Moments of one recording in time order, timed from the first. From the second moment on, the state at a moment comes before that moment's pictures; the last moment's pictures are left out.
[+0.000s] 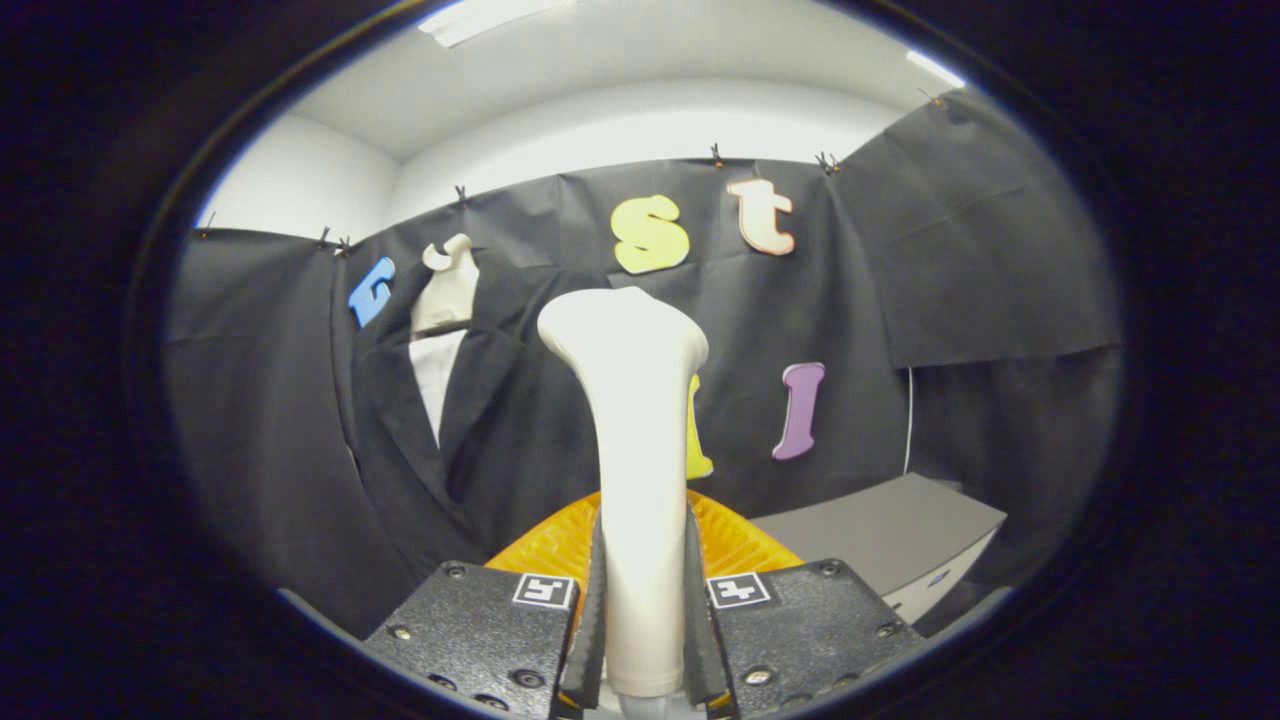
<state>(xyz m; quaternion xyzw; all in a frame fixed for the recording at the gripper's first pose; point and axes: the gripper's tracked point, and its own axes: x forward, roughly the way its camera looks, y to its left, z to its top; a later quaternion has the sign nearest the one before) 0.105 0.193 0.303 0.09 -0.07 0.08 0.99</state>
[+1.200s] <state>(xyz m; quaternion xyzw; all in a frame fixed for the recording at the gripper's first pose) 0.177 0.278 0.382 0.07 -0.14 0.11 0.98</state>
